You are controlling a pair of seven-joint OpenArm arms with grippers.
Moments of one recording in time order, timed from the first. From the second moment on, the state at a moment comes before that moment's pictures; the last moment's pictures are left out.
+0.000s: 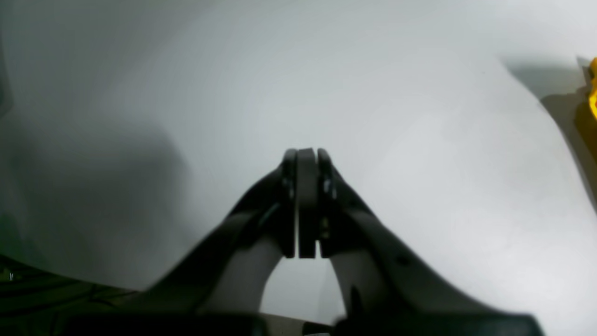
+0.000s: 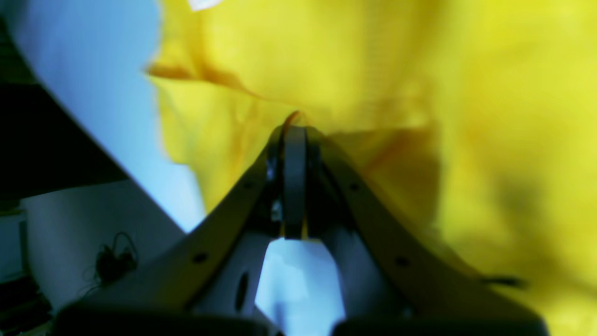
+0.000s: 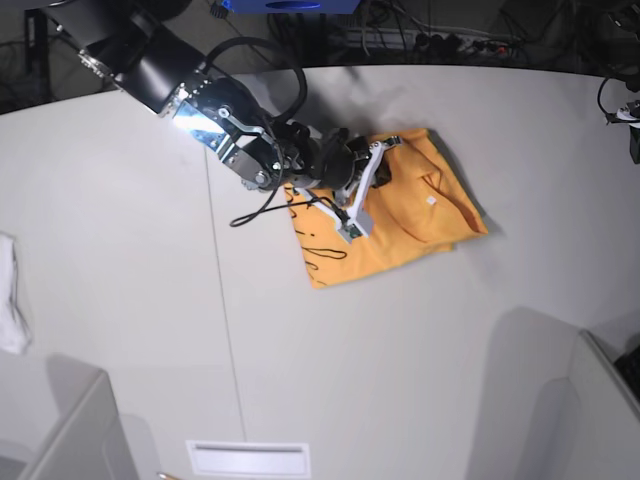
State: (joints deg) left arm 23.0 -20.3 -61.8 98.2 -34.2 -39.4 52.9; right arm 13.0 10.1 -52.2 89.3 47.6 -13.0 -46.6
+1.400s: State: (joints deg) left arm 22.7 -20.3 -61.8 98.3 -34.2 -39.4 52.8; right arm 14.9 7.3 -63.2 92.9 39.6 -10.7 -46.8
